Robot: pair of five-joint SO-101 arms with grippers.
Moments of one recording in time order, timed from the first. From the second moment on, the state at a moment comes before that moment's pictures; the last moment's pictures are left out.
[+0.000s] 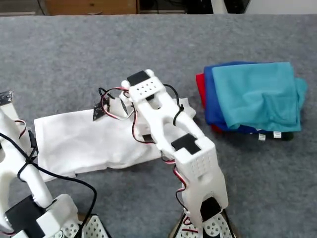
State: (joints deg) left arm -41.6 -18.4 34.8 76.9 -27.9; right arm -33.8 35.2 -16.6 94.5 59.0
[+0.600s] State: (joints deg) left arm -41.6 -18.4 34.8 76.9 -27.9; right arm -29.2 37.8 -26.6 97.3 55.2
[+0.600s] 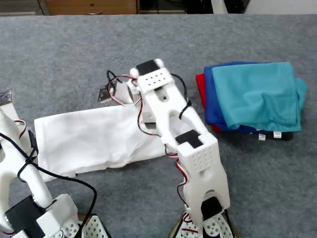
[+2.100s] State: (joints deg) left arm -41.6 -18.4 34.8 76.9 -27.9; right arm -35.6 -2.2 32.9 59.9 42.4
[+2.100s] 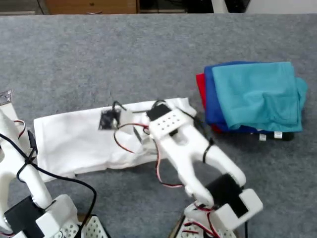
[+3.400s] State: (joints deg) left arm -41.9 -18.7 35.7 76.9 -27.8; right arm -40.0 15.3 4.8 75.6 32.4
